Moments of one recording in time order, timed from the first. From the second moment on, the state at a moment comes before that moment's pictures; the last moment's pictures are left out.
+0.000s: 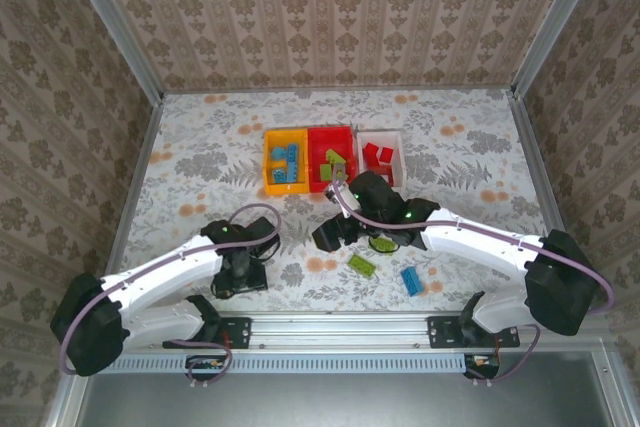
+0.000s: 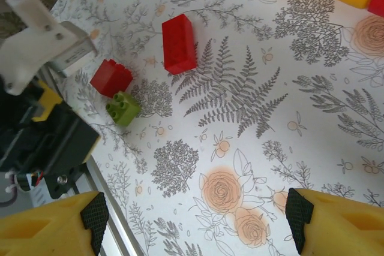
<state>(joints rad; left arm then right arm) -0.84 1.10 0.62 -1.16 -0.01 -1.00 0.82 1.37 0.89 -0.27 -0.32 0.33</state>
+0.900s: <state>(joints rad) -0.70 1.33 0.65 -0.95 0.04 -0.75 0.83 1.37 0.91 -0.28 -0.34 0.34</state>
